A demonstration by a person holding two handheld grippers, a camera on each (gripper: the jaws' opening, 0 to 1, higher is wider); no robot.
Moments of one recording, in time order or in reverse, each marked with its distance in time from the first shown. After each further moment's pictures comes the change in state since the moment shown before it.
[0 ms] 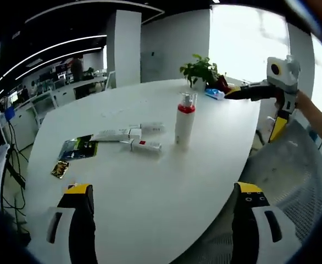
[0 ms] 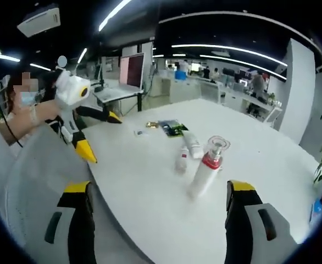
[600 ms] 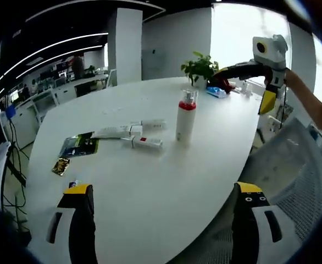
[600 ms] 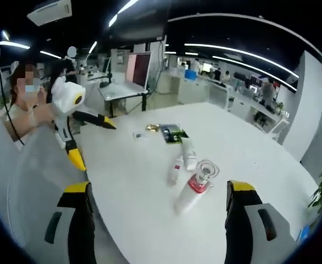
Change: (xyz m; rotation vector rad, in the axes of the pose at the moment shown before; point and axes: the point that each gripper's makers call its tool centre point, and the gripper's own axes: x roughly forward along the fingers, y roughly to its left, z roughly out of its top) left arm -0.001 0.007 -0.005 -0.001 0.015 0.008; right arm 0.007 -0.034 0.039 -0.098 0.029 0.062
